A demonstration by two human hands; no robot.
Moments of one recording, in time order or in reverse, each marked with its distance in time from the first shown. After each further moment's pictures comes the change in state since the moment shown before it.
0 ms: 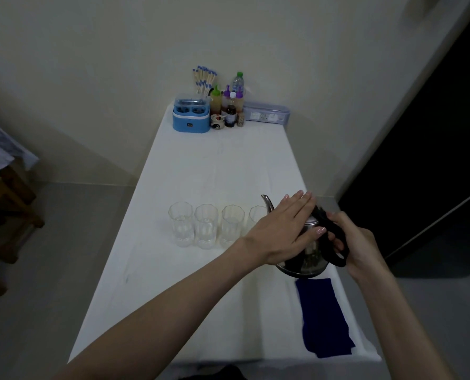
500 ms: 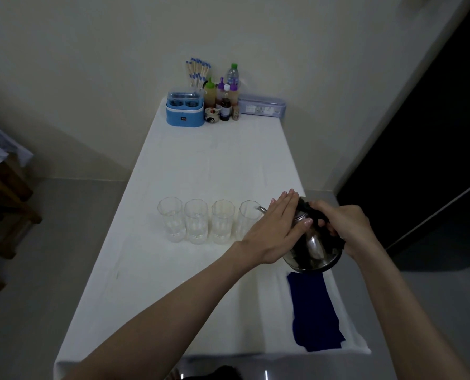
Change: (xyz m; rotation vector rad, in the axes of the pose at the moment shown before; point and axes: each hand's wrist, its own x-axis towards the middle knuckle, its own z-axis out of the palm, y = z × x) left_hand 0.013 0.003 0.031 -0.247 -0.020 -0.211; right_hand 0.030 -0.019 -0.009 -0.378 0.028 -0.044
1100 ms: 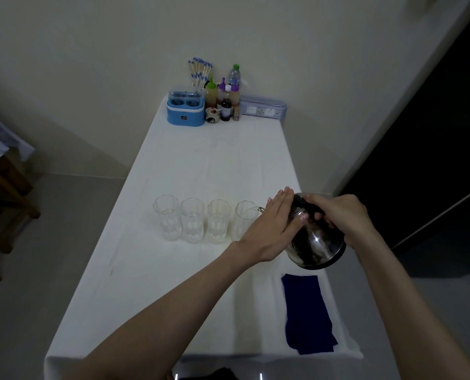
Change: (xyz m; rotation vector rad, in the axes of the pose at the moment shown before) left_hand 0.008 0.003 0.008 -0.109 0.067 -0.044; right_hand 0.007 -0.021 -0.009 -0.142 -0.025 -0.073
